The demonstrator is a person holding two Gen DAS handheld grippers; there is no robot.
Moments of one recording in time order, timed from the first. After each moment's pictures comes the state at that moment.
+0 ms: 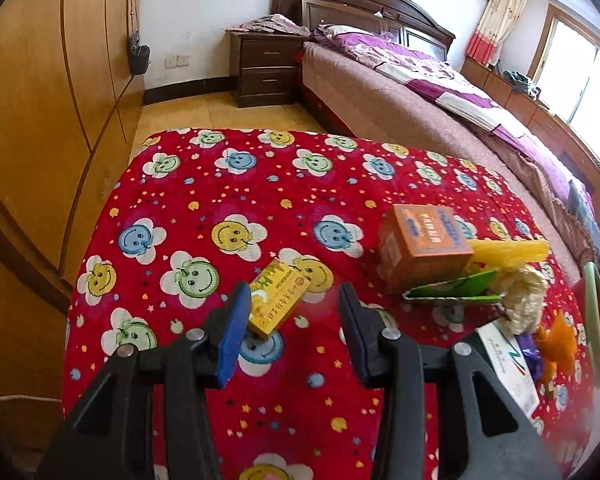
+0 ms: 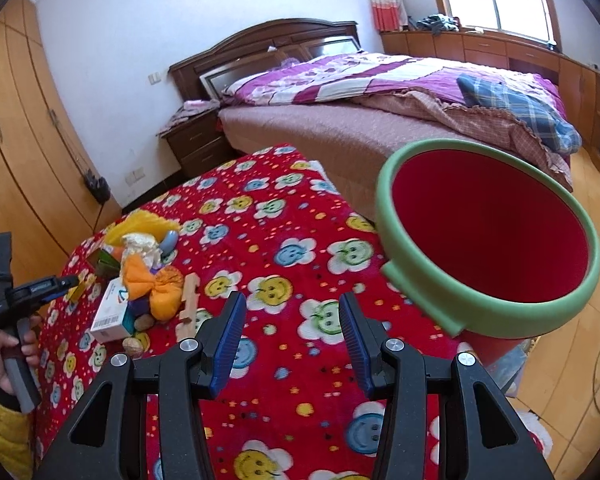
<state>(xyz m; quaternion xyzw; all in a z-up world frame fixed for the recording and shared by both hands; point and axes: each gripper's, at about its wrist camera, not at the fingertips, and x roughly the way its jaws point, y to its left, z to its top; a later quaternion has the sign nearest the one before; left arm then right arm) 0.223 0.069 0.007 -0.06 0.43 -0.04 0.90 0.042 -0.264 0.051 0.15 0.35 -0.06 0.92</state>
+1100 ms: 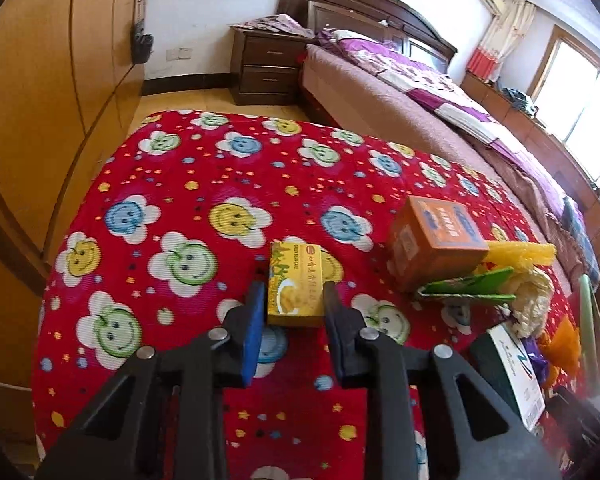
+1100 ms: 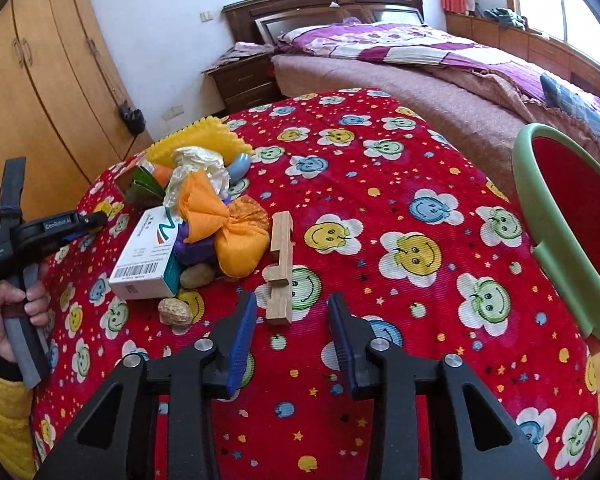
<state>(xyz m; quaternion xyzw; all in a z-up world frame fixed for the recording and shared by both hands) 0.223 0.079 -0.011 -0.10 0.42 -0.06 0.90 0.091 -0.187 0.010 0.10 0.42 0.02 0.90</state>
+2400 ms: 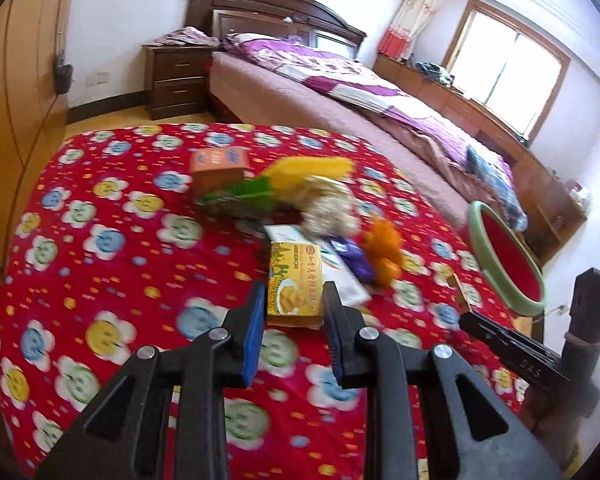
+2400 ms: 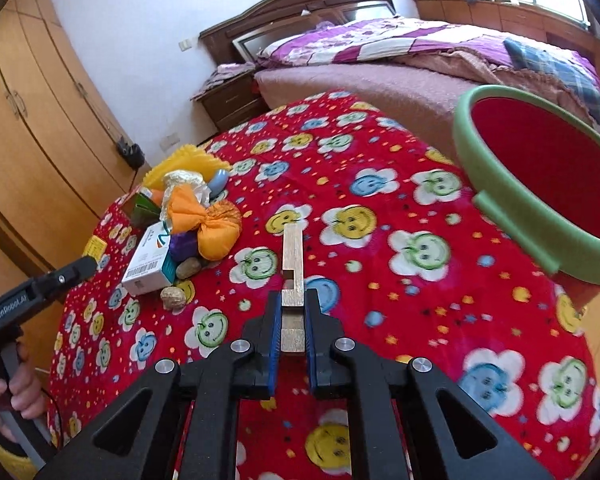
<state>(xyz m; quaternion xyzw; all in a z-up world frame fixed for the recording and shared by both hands) 0.107 -0.011 0.039 -0.07 0.40 -0.21 0.89 0.038 -0.233 0.024 0.18 0.39 0.01 0.90</state>
